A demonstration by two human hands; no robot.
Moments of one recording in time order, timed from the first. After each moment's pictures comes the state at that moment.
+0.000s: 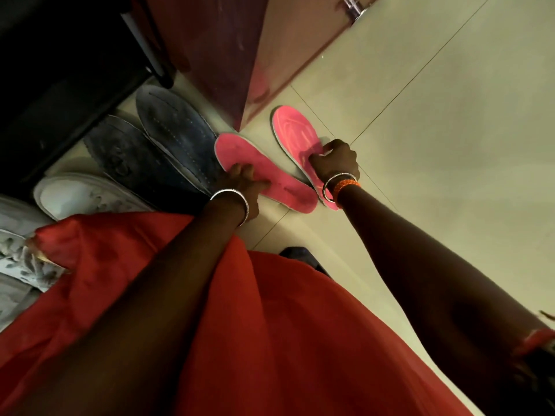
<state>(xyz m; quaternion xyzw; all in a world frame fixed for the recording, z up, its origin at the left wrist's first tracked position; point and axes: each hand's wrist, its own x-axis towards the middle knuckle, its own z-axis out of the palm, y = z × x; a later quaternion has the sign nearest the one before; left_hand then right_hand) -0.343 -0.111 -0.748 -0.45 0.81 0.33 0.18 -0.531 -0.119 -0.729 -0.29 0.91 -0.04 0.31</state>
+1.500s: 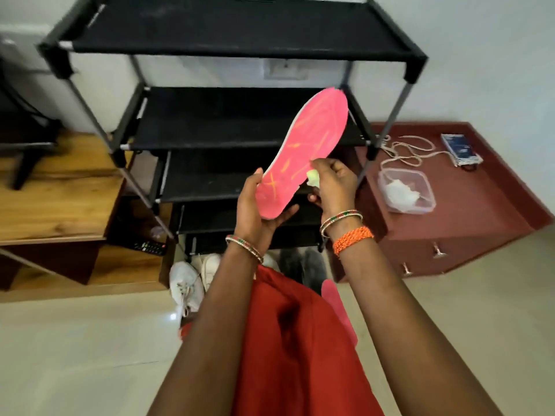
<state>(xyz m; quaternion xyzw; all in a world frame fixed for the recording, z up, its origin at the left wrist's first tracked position) -0.190 0.009 -0.217 -0.41 0.08 0.53 -0.73 -0.267 -0.079 -0.209 -0.44 0.49 -0.45 0.60</state>
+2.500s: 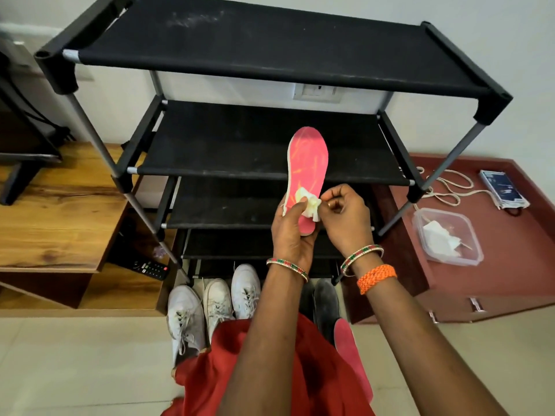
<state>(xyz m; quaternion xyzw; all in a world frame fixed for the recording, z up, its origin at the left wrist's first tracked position) -0.158 -0.076 -0.262 -0.31 -0.04 0.51 -0.80 -0.223 -0.126 -0.244 -0.72 0.48 -0.34 0.38</state>
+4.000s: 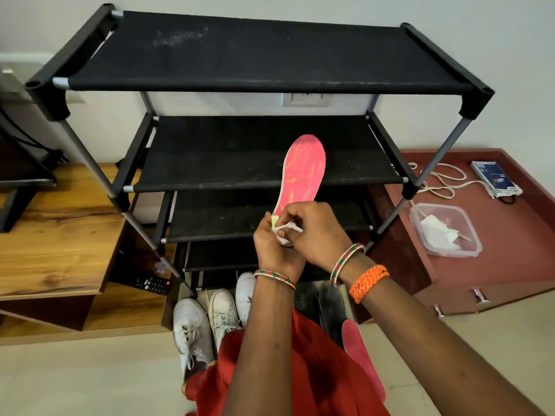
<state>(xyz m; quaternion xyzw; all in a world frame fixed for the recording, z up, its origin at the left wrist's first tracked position) -0.141 -0.061 -0.262 -0.22 -0.13 0.59 -0.77 -0.203 -0.096 -0.222 -0.85 0.37 -0.18 0.34</state>
